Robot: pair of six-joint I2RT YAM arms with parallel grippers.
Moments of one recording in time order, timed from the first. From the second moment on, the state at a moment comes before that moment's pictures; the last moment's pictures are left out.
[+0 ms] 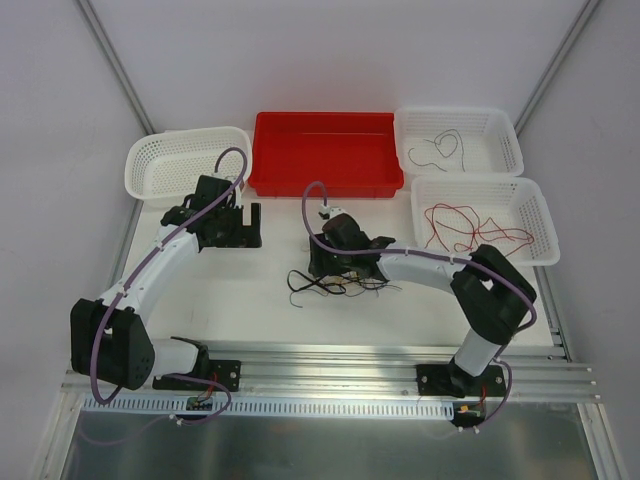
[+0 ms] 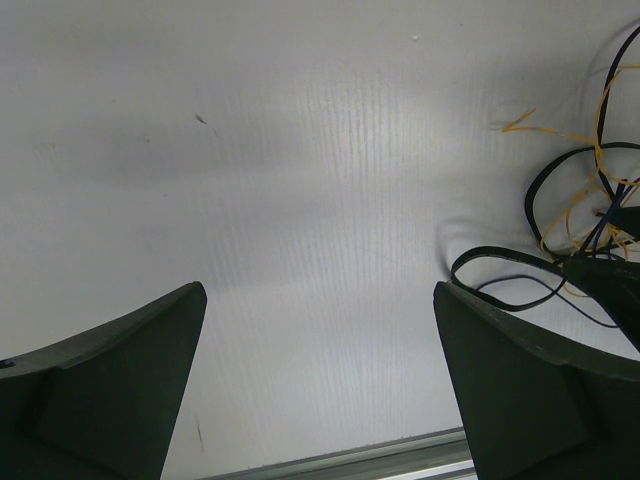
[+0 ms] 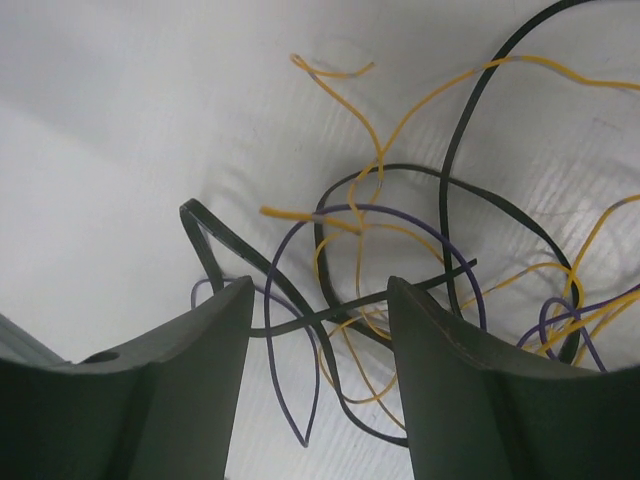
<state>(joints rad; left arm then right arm) -0.26 1.29 1.00 -0.68 0.04 -0.22 0.88 1.69 1.00 -0.14 0.03 0.57</state>
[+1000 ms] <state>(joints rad) -0.26 1.30 1.00 -0.68 0.04 -0.22 0.96 1.61 1.89 -0.66 0.18 0.01</state>
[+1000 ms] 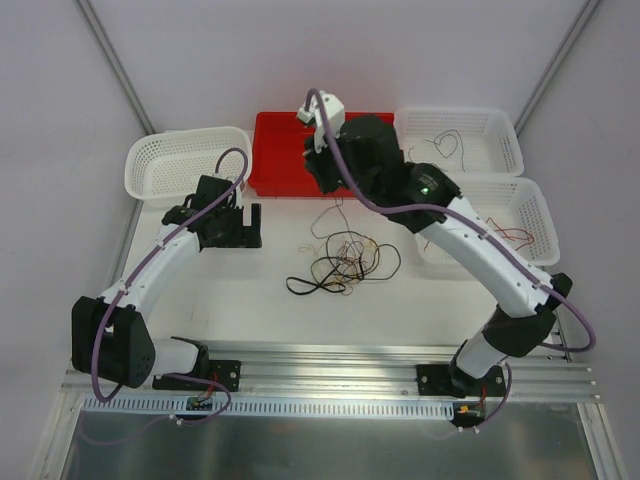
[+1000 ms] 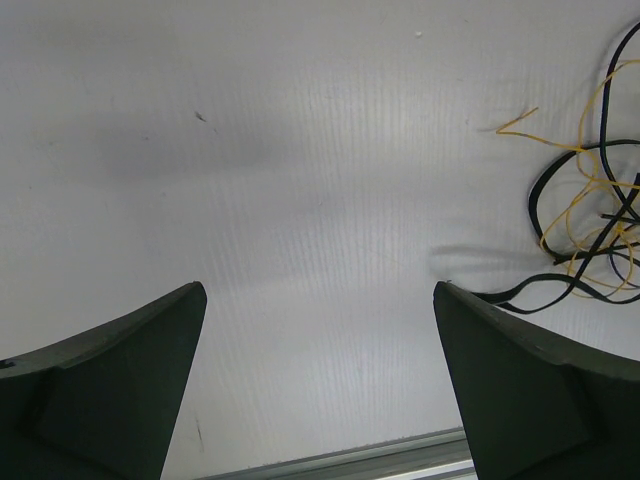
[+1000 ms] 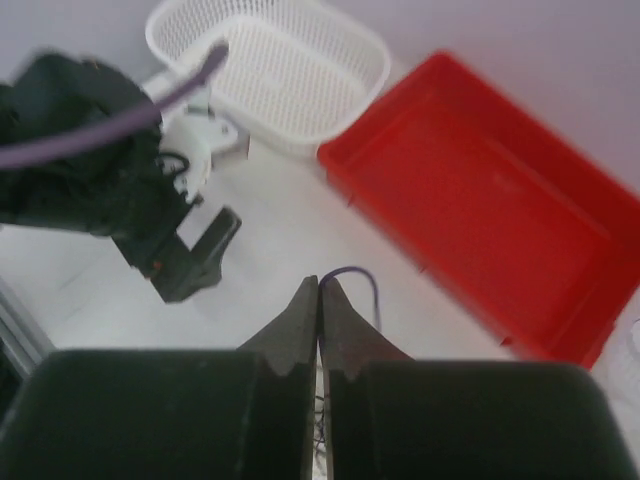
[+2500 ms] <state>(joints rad) -0.49 1.35 1.08 -0.66 0.10 -0.36 0.85 1.01 0.84 -0.73 0.42 0.40</state>
